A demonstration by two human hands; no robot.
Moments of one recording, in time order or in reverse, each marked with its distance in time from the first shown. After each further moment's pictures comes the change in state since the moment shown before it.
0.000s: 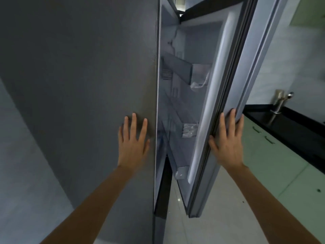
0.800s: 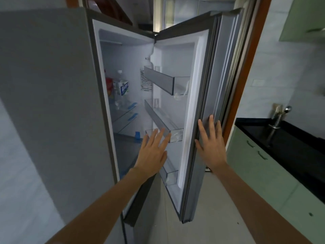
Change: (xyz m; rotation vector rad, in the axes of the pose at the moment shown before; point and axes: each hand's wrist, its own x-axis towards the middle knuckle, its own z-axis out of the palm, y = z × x) left_hand 0.038 0.228 0.012 -0.045 -0.194 0.154; right_hand -0.004 0.152 -0.014 0.020 -0.228 0.017
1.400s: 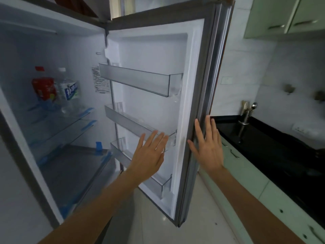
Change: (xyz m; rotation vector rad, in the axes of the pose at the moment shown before) left_hand 0.125 0.070 0.091 -0.045 0.101 0.217; right_hand 0.032 0.136 0.042 -0.092 0.128 0.051
